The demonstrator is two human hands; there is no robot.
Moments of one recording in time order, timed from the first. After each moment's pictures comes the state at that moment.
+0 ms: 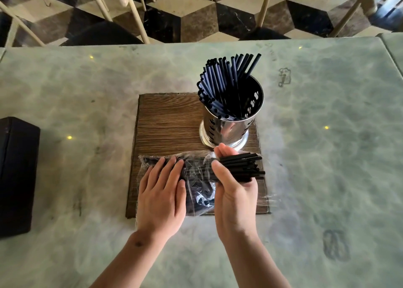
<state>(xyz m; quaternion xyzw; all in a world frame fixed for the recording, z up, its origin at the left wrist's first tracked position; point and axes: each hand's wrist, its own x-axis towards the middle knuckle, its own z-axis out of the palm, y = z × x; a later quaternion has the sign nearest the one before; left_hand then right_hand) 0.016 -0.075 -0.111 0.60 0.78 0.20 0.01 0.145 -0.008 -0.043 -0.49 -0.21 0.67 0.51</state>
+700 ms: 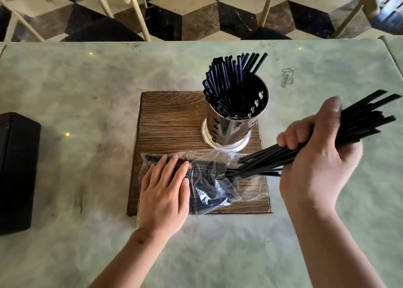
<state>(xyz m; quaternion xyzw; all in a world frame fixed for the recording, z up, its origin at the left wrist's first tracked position) 0.011 -0.079 -0.124 0.61 0.76 0.20 -0.01 0.192 0.062 0.030 -0.44 -0.36 0.47 0.67</state>
